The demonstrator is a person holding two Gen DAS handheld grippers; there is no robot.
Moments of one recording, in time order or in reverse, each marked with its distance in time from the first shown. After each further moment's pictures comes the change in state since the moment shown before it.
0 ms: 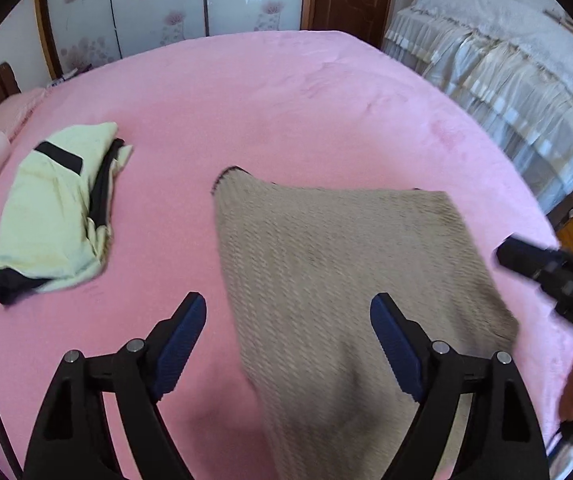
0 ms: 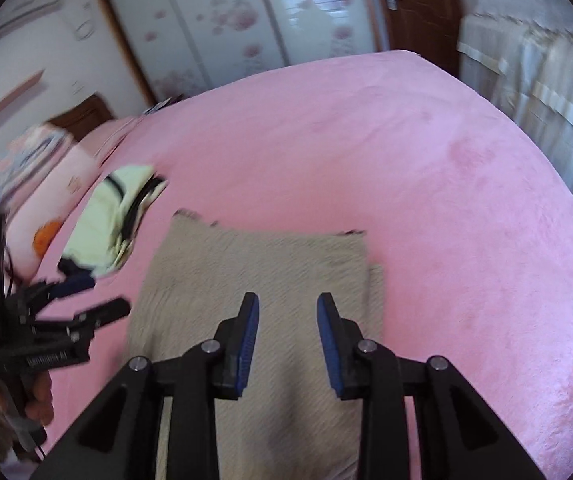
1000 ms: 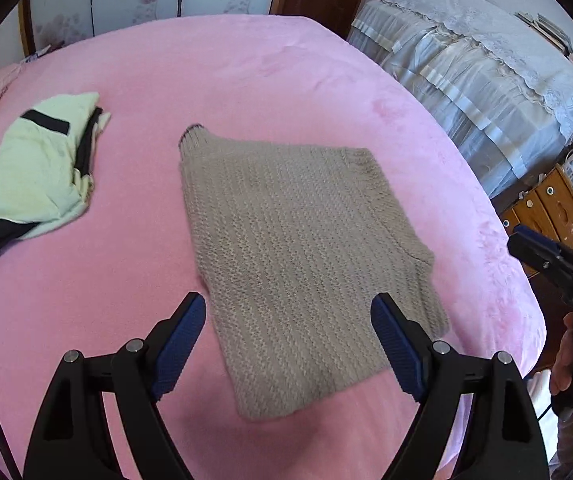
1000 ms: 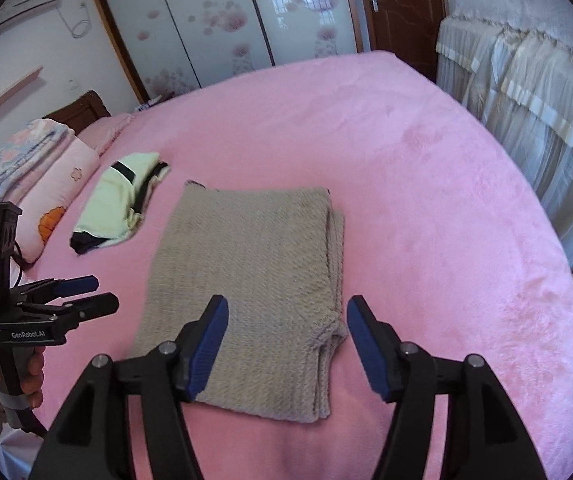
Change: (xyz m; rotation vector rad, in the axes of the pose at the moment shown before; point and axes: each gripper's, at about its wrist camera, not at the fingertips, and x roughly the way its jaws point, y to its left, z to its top) left arm -0.084 -0.019 -0.036 0.008 0.072 -0.141; right arm -0.131 -0.016 -0.040 0.051 -0.039 -0.059
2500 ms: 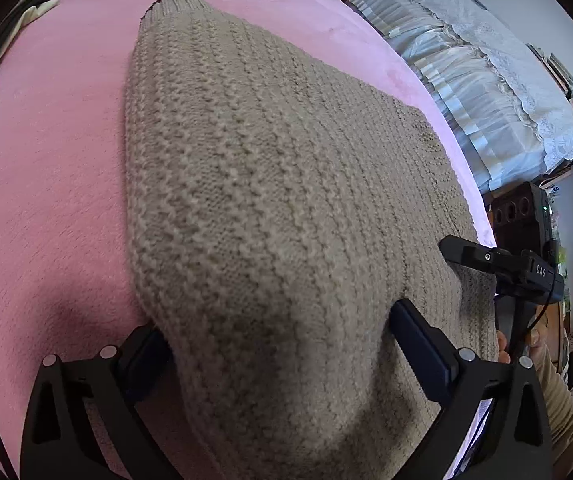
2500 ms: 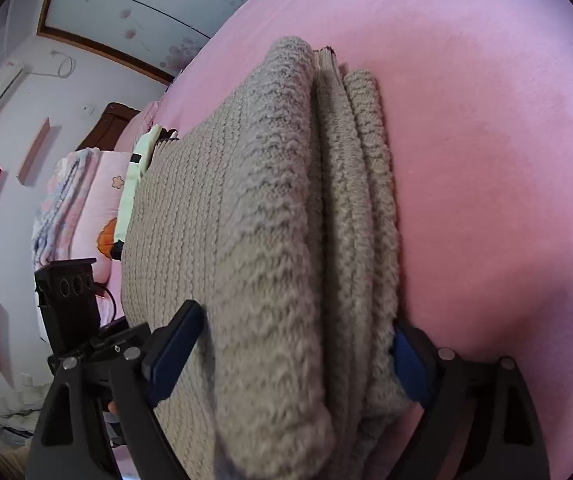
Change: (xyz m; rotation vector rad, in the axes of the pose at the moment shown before) left arm 0.190 0.075 -0.015 -0.141 0.127 -0.298; right arm 0.226 -0.085 -0.037 0.335 0.331 0.452
